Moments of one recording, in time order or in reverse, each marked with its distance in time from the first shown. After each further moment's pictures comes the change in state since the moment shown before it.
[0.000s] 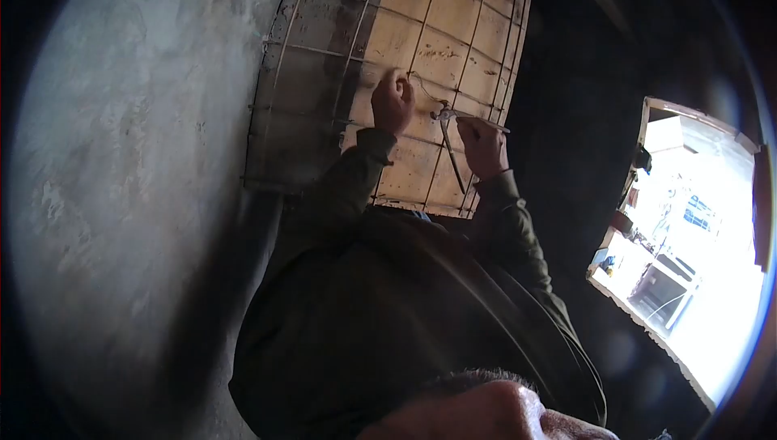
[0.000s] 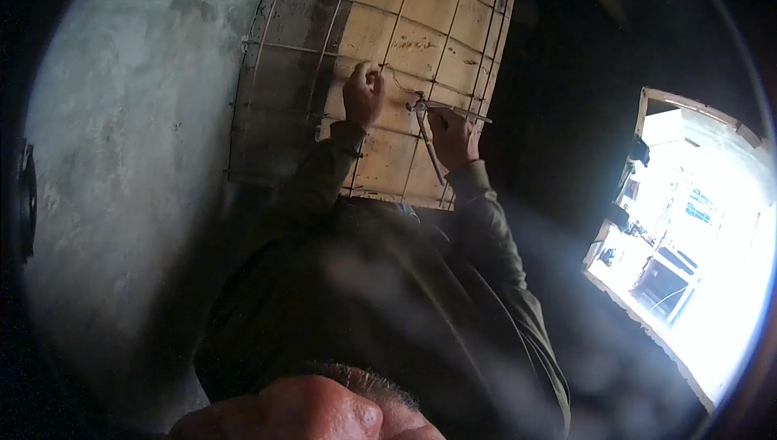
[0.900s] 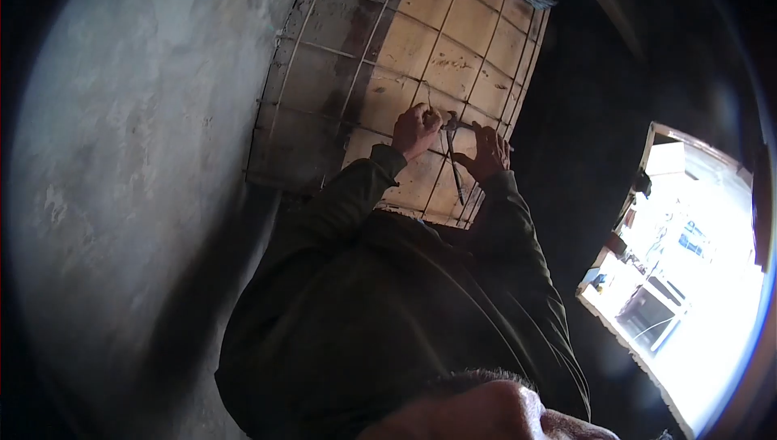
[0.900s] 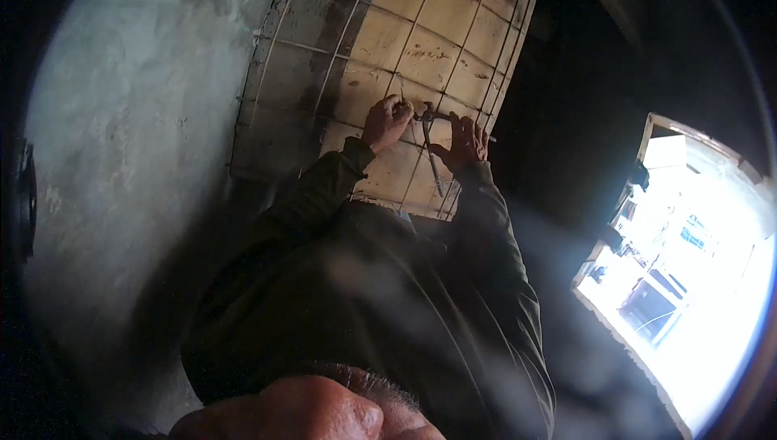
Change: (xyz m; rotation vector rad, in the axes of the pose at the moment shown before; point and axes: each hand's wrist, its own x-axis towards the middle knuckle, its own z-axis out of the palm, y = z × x) left_hand -0.030 0.023 0.001 0.079 -0.414 -0.347; right_hand 0.007 0.080 0.019 -0.591 -0.170 -0.132
